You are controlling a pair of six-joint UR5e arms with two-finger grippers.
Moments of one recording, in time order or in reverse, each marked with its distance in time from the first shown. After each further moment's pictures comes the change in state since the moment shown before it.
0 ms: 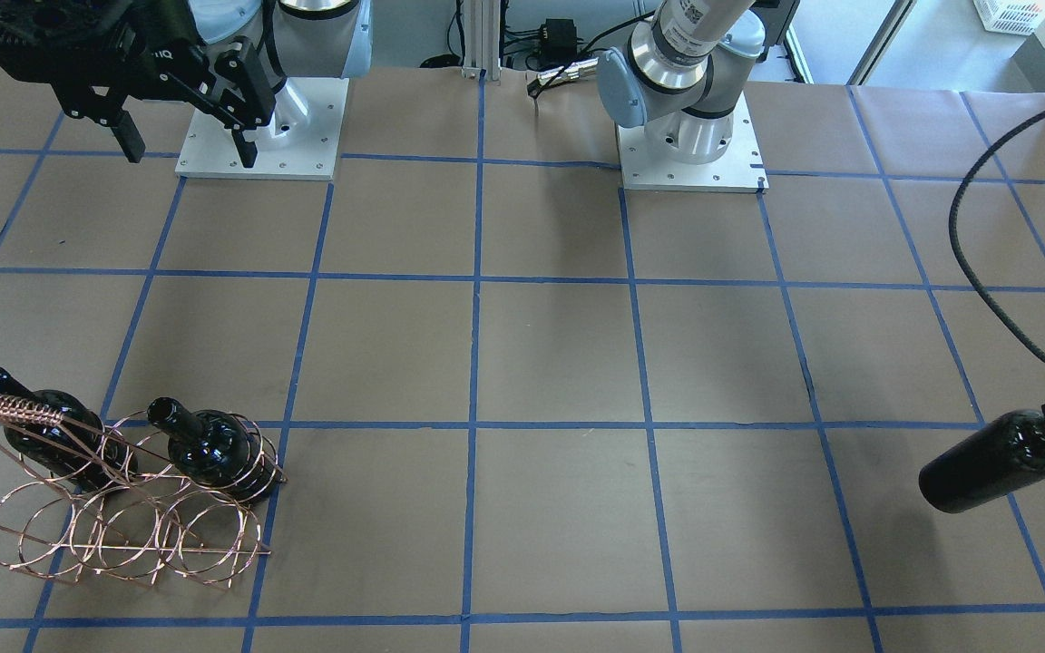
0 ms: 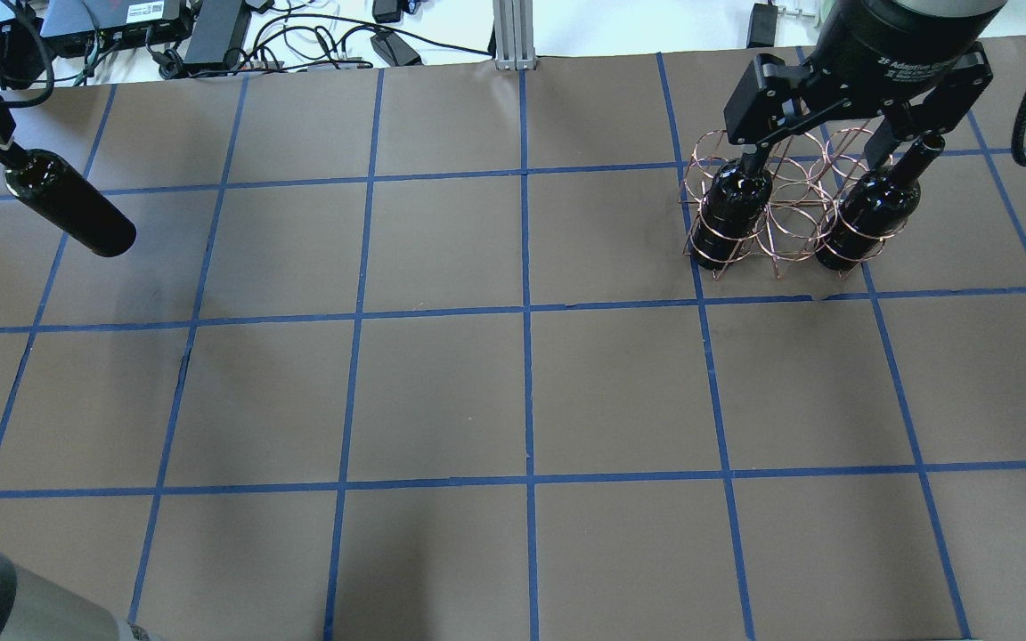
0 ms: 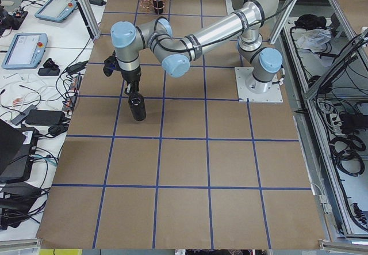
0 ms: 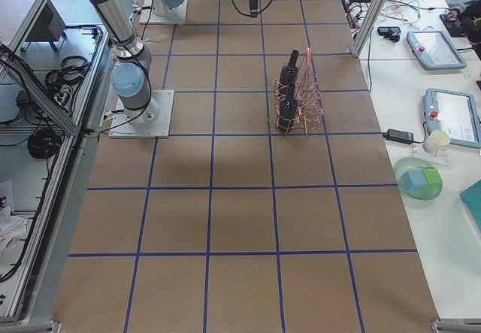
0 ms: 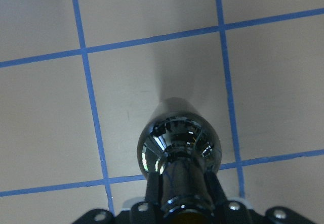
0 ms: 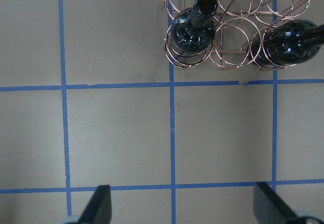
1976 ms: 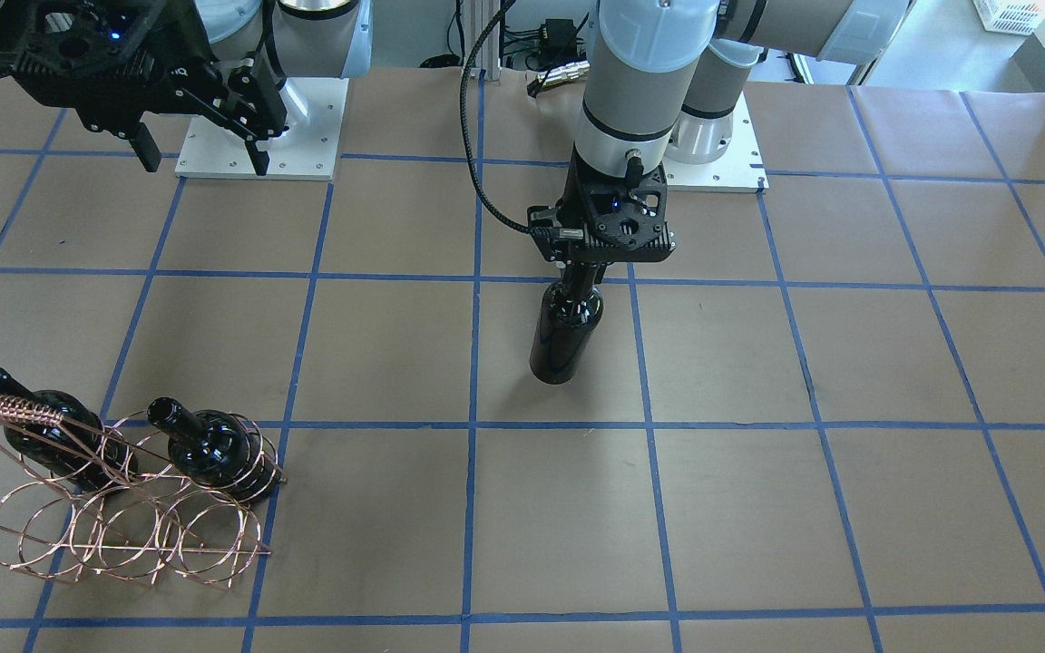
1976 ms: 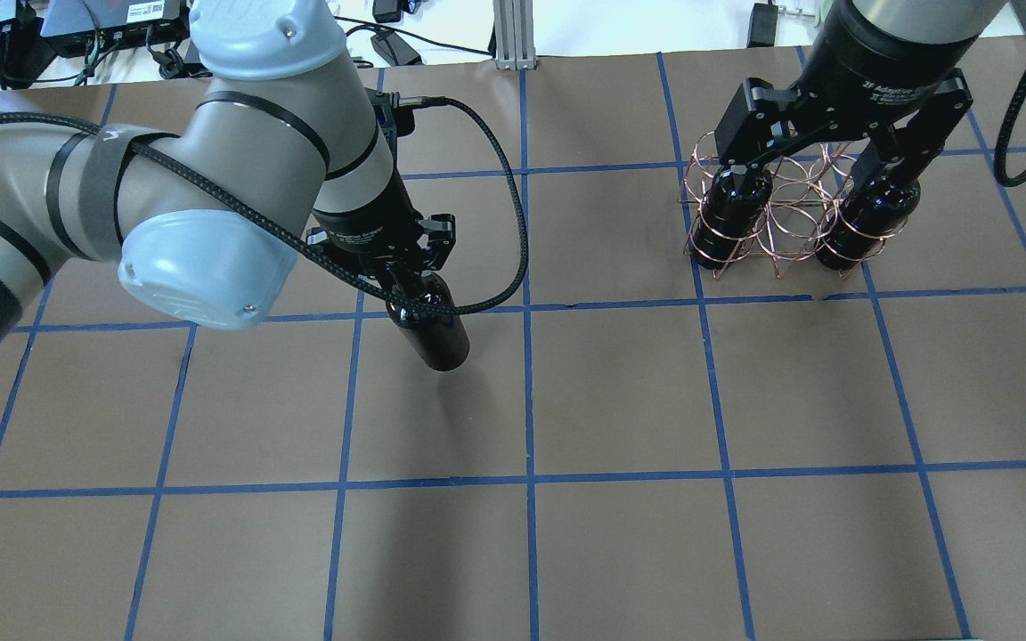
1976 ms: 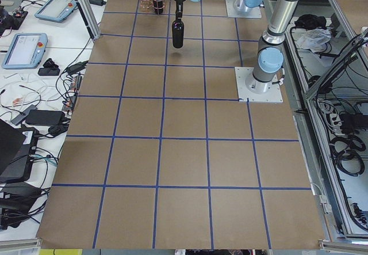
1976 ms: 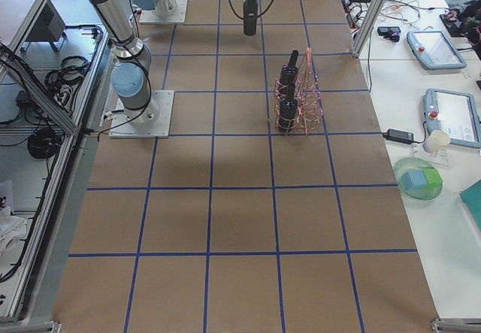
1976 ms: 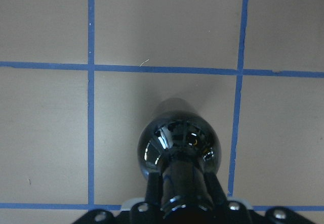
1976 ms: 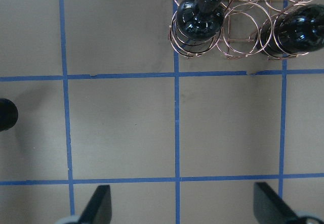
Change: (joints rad) left arm -0.712 0.278 -0.449 0.125 -0.017 -0.889; right arm 0.001 0.001 0.033 0.003 0.014 -0.005
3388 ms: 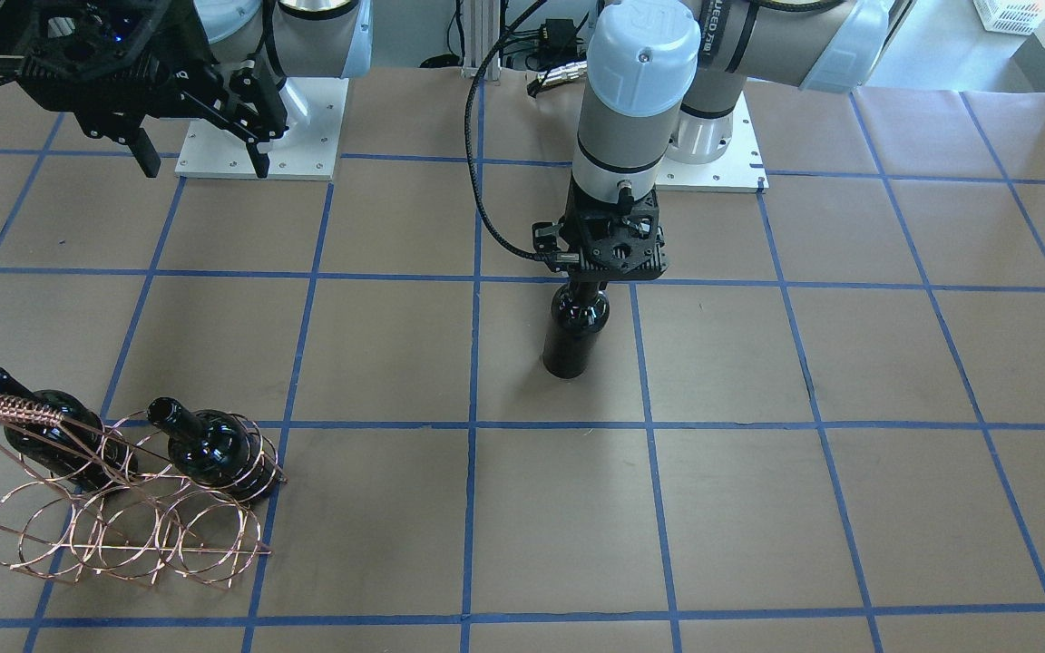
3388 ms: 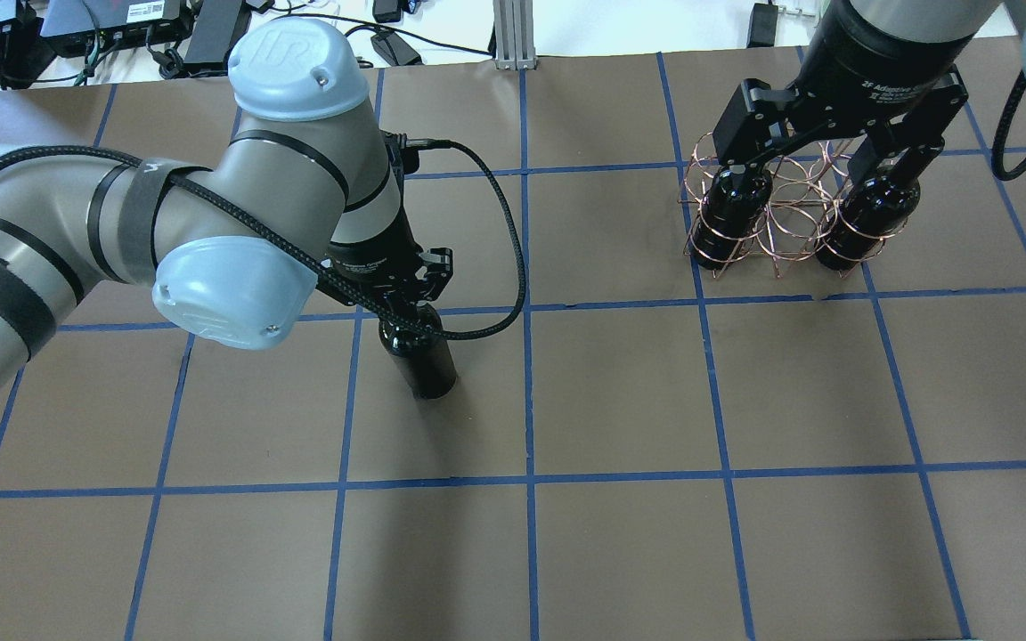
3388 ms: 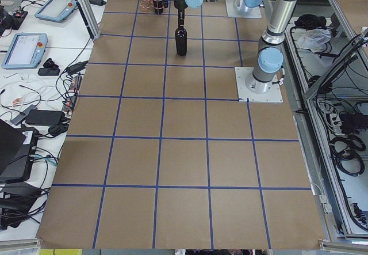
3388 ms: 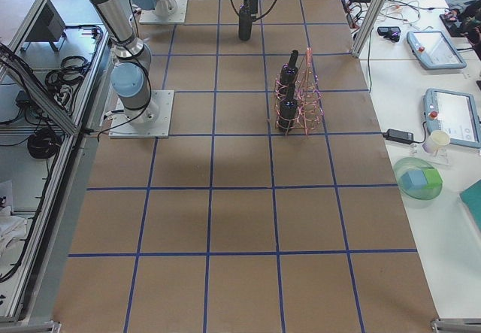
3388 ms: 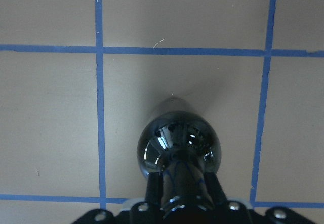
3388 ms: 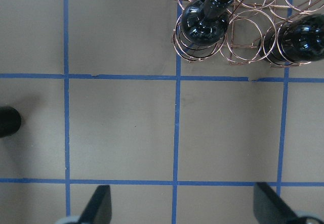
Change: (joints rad) left arm -0.002 -0.016 -0.047 0.000 0.032 0.008; right arm 0.000 0.004 0.001 -0.011 0.002 -0.033
